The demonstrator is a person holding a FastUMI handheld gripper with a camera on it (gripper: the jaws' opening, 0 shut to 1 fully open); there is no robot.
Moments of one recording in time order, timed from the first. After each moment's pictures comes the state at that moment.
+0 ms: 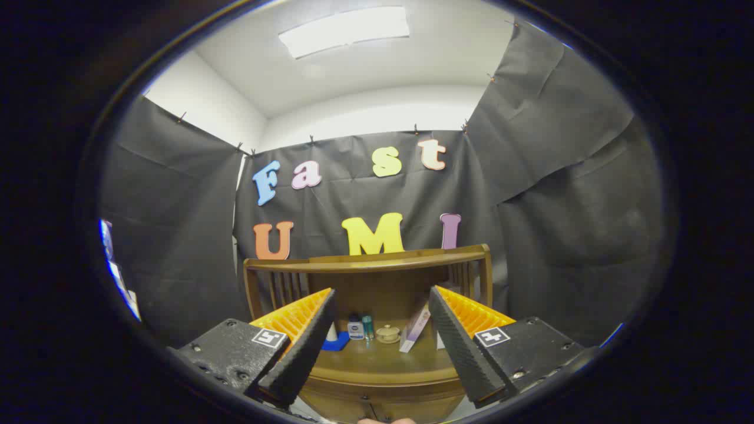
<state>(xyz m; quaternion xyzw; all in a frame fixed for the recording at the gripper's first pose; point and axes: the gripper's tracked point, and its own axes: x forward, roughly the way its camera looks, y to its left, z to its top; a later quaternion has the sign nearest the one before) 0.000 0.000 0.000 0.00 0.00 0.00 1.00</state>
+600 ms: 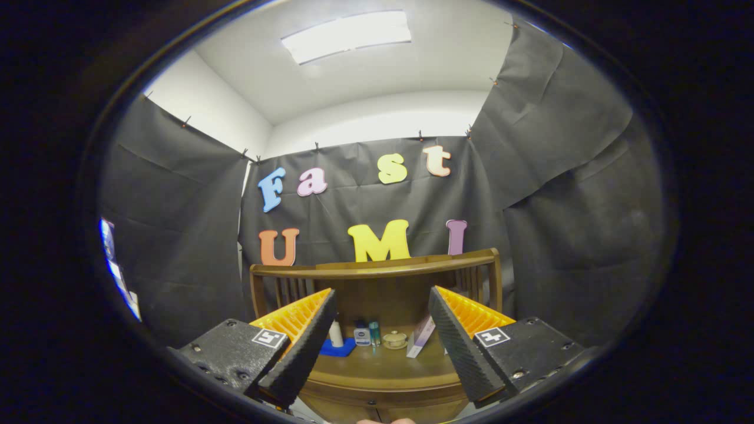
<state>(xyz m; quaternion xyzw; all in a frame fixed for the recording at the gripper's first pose) 0.007 0.017 -0.006 0.01 -0.02 0.02 1.00</state>
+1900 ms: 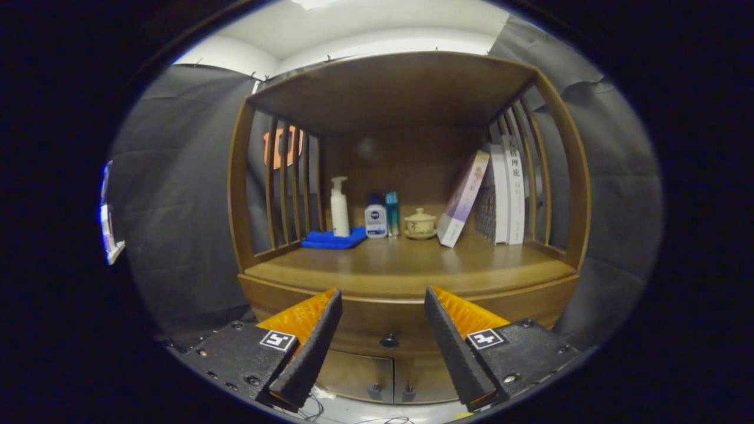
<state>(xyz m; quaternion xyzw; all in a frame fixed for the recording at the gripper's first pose) 0.072 0.044 -0.377 -0.01 0.19 0.03 0.98</state>
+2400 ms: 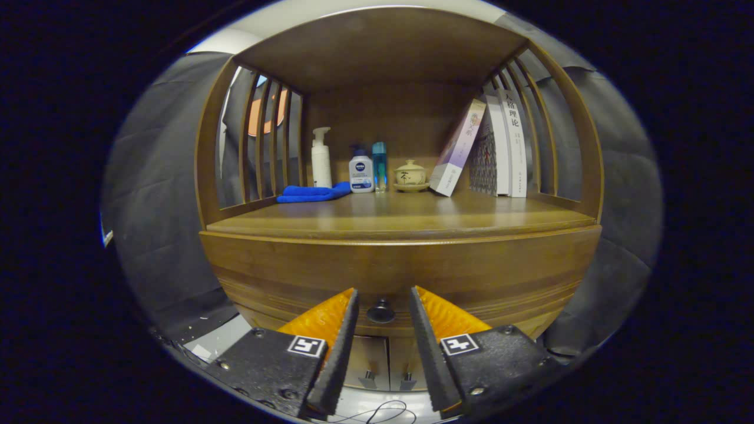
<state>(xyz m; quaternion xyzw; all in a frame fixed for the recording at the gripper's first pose) 0.093 0.029 -0.452 -0.02 0.24 -0.02 0.97</state>
